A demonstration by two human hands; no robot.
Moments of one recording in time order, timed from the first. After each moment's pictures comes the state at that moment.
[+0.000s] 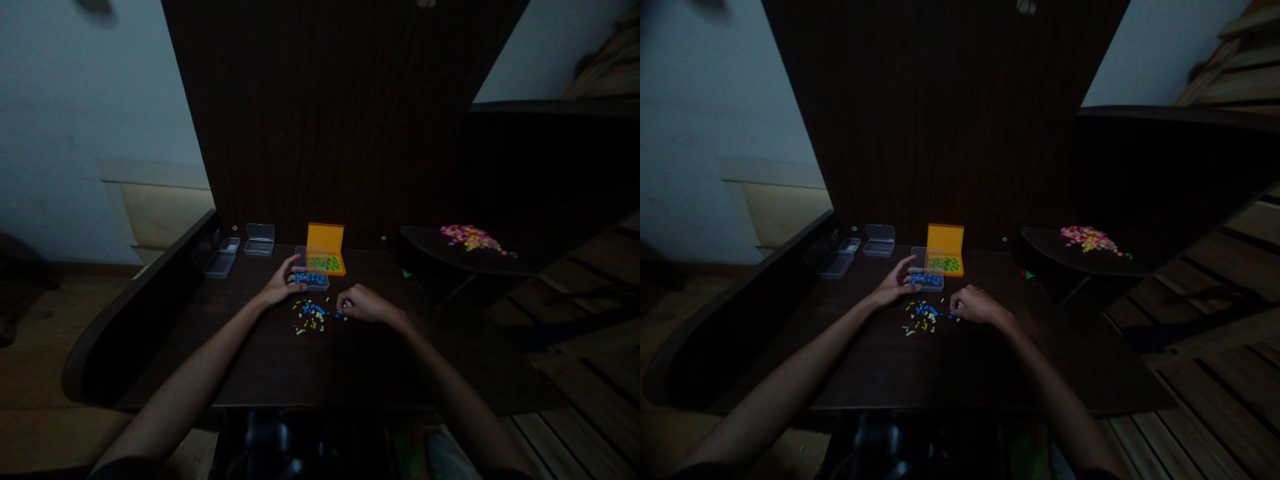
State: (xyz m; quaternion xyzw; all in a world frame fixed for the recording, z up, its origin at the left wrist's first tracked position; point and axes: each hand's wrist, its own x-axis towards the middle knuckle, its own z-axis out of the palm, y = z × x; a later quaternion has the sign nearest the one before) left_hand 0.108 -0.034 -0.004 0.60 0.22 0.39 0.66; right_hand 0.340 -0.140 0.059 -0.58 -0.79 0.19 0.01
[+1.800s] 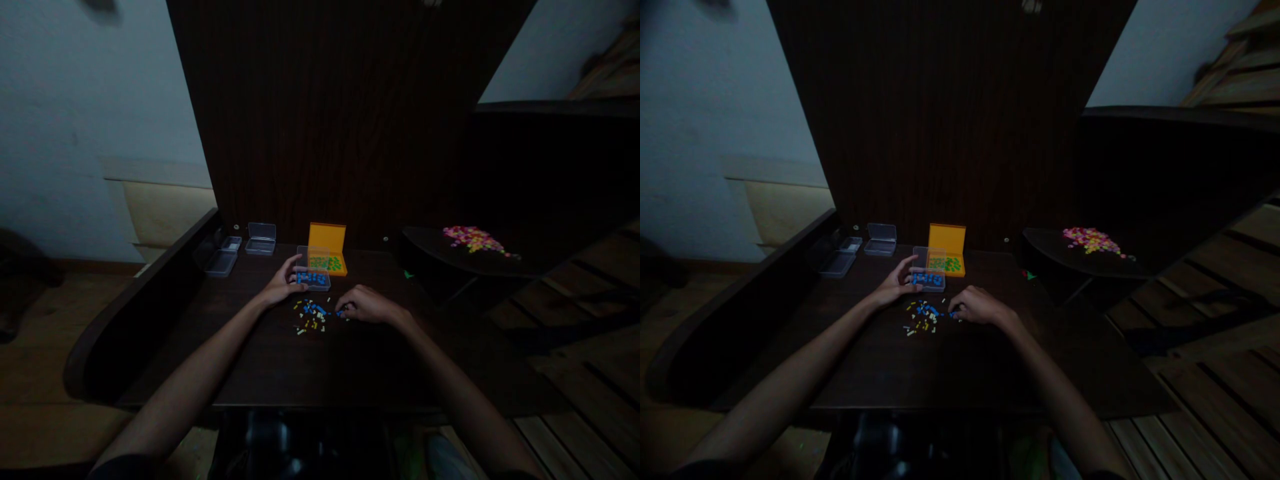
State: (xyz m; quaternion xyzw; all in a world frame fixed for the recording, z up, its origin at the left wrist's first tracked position) left_hand 0.109 -0.035 -0.003 0.58 0.23 0.39 0.68; right_hand 0.347 -0.138 0.058 -0.51 -0.84 0.18 0.01
